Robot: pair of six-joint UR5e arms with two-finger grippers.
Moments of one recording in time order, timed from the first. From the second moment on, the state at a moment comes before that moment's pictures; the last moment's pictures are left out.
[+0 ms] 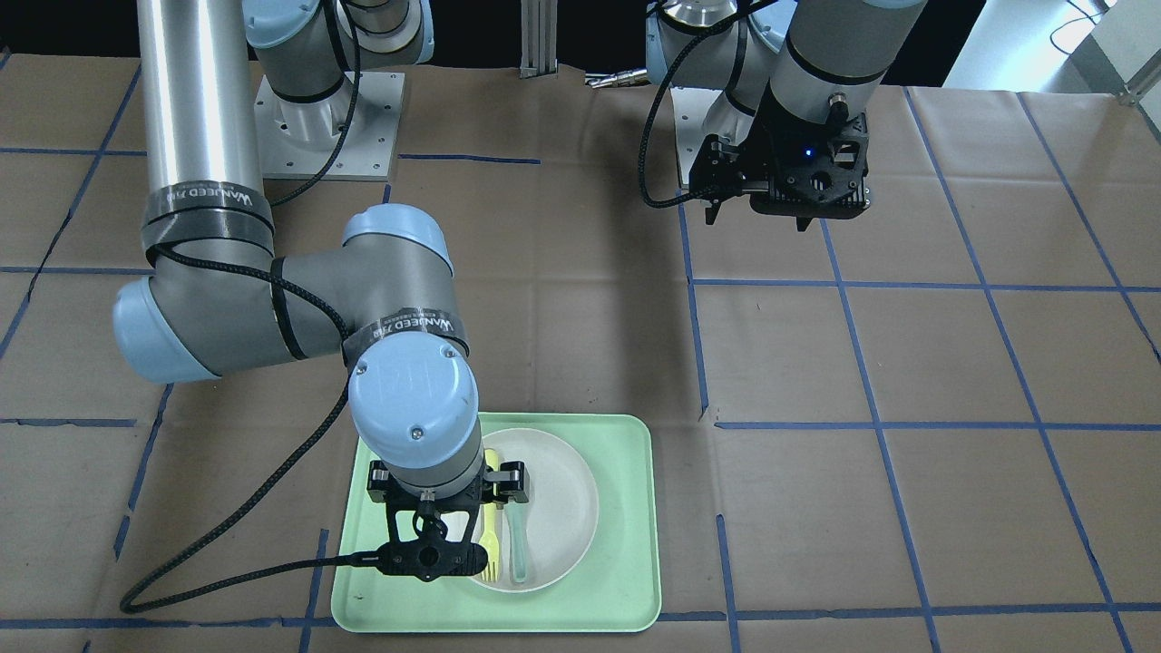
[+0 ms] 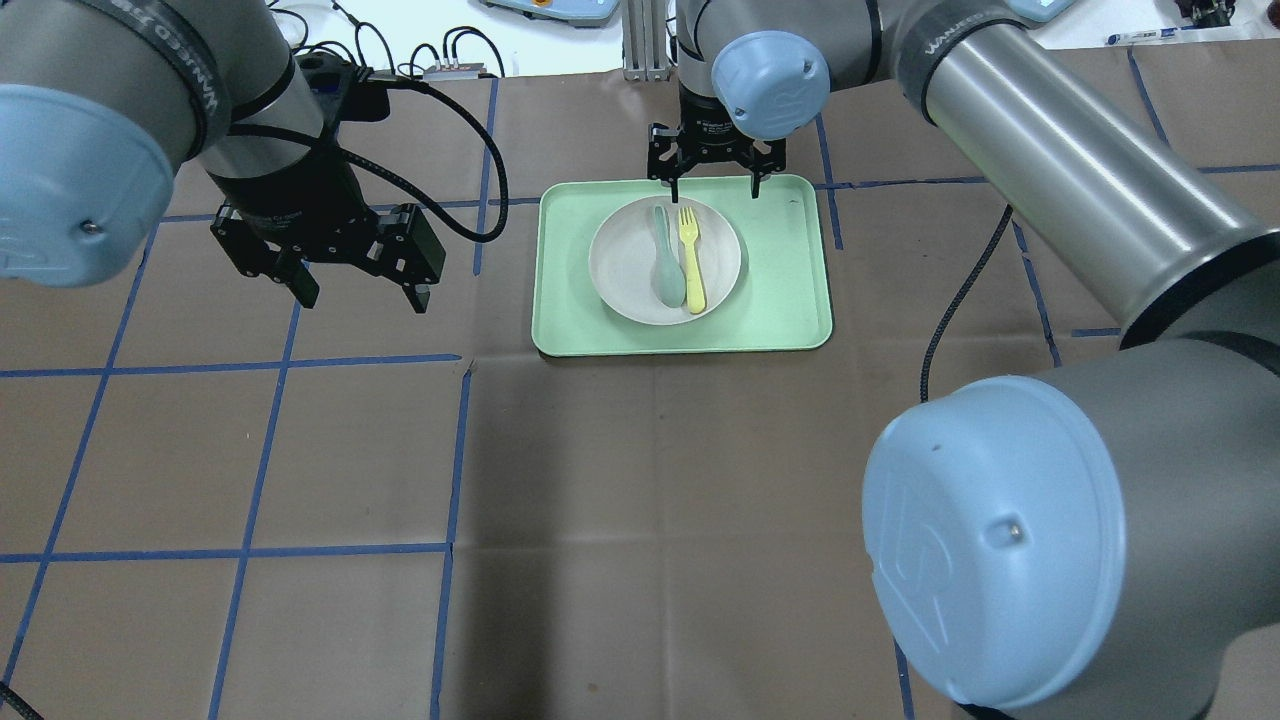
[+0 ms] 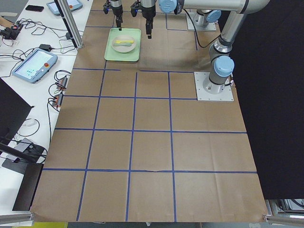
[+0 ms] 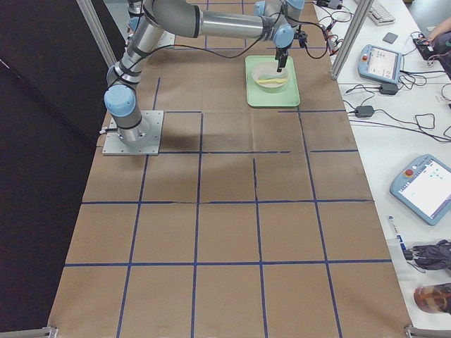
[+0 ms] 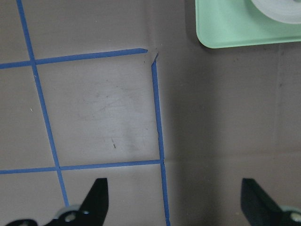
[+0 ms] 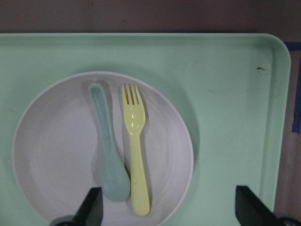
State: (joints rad) left arm -1.62 -1.56 -1.61 -1.63 1.60 0.03; right arm 1.81 -0.87 1.13 -1.80 -1.59 0.25
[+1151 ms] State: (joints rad) left arm -1.58 -1.54 -1.64 -1.64 1.60 0.07; right arm 1.85 -0.81 1.20 -1.88 -1.59 0.26
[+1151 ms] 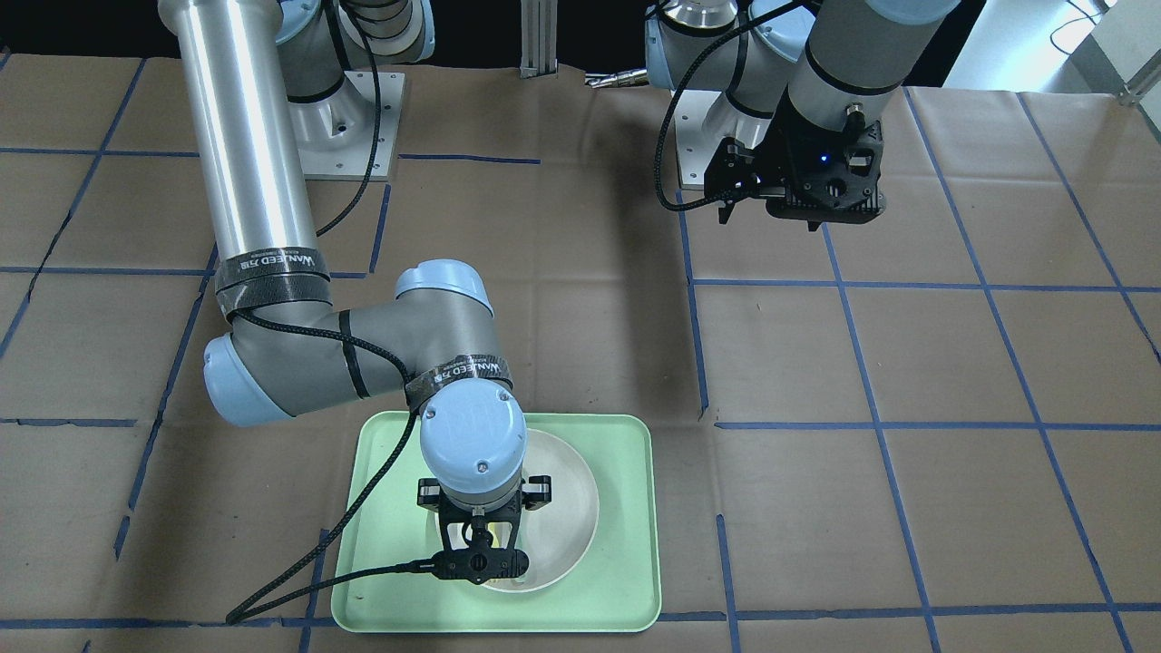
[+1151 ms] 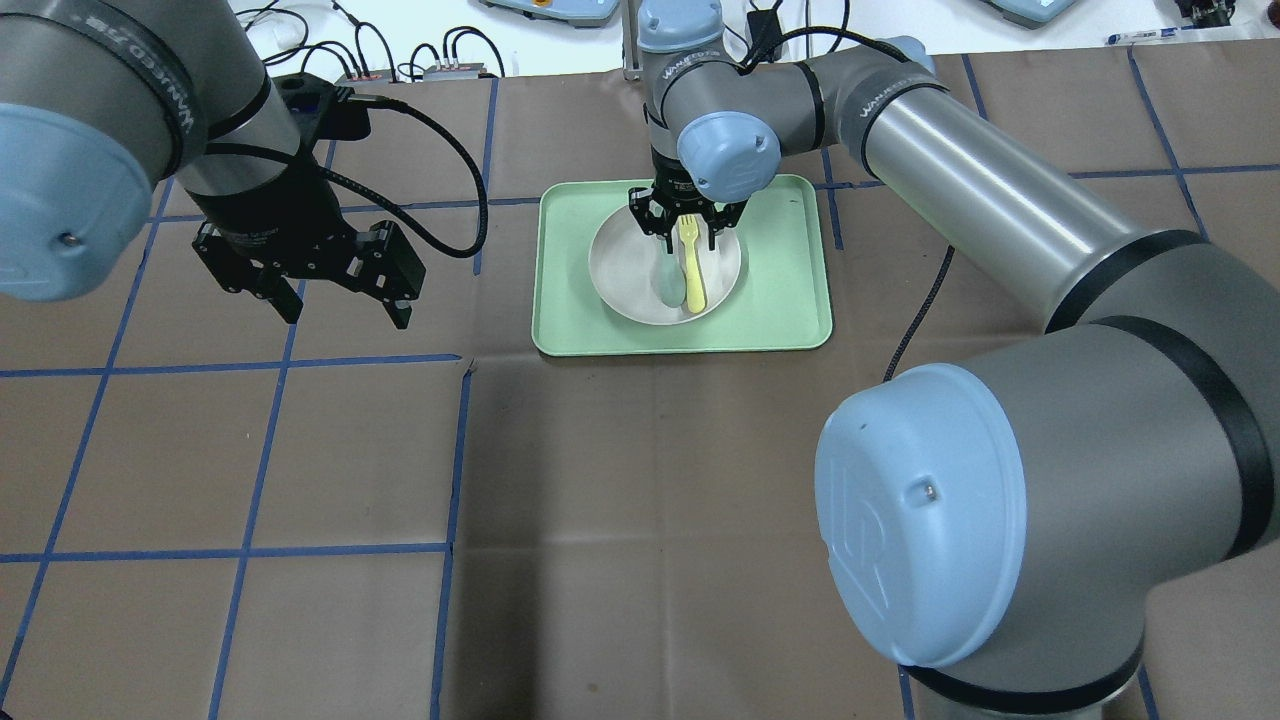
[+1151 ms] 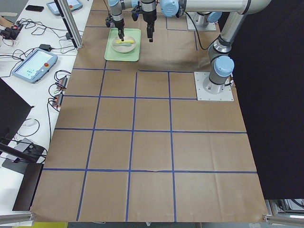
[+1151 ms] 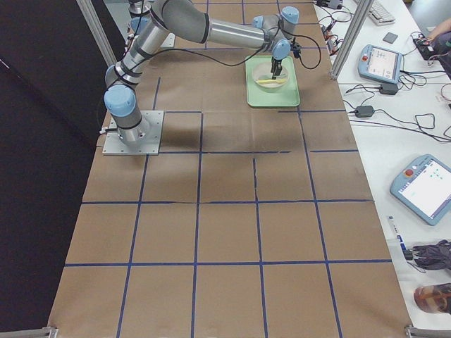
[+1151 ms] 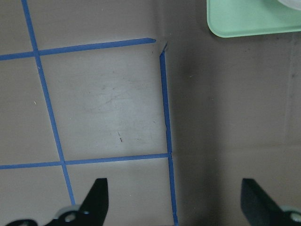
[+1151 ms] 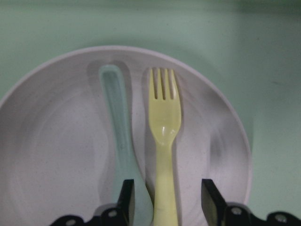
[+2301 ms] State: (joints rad) left arm -1.58 -1.54 -1.64 -1.64 1.60 0.08; right arm 1.84 -0.81 1.23 -1.88 -1.59 0.26
